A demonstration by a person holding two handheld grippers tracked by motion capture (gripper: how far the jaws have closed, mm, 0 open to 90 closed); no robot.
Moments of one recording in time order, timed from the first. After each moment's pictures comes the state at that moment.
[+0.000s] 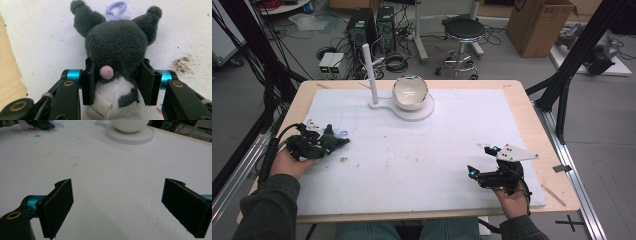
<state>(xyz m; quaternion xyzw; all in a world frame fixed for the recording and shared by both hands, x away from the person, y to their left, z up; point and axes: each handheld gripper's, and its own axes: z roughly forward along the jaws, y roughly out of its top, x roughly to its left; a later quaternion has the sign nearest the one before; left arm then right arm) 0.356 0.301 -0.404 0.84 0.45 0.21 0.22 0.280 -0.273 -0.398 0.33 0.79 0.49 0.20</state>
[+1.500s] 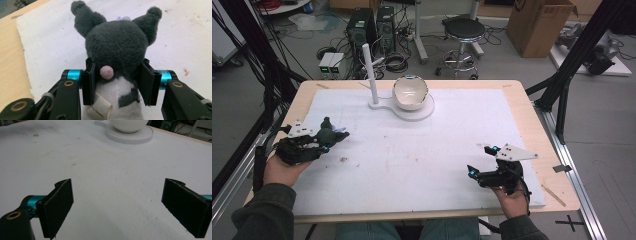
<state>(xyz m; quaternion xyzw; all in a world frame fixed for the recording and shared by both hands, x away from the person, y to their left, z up) 0.317 0.302 -0.375 0.80 0.42 0.27 0.33 0.281 -0.272 -0.399 0.33 0.79 0.48 0.20</state>
